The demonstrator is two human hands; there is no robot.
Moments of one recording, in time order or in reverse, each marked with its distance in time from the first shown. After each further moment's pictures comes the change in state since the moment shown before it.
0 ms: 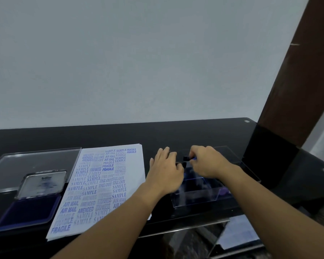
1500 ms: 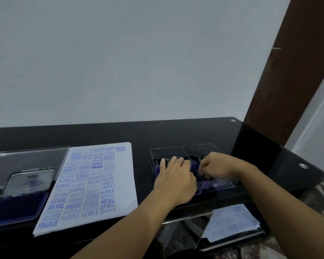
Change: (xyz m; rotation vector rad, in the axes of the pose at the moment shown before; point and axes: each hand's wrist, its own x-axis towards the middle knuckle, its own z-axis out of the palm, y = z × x) left_hand -0.024 0.051 0.028 0.200 -0.060 0.221; right_hand -0.042 0.041 -0.032 0.020 -0.255 0.104
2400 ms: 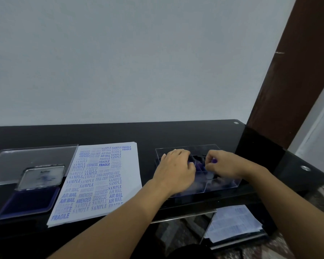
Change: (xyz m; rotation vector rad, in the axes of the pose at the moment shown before) left_hand -0.010 -0.004 -0.035 -0.196 0.130 -0.001; right_hand -0.011 0.007 0.001 0.043 0.161 -0.008
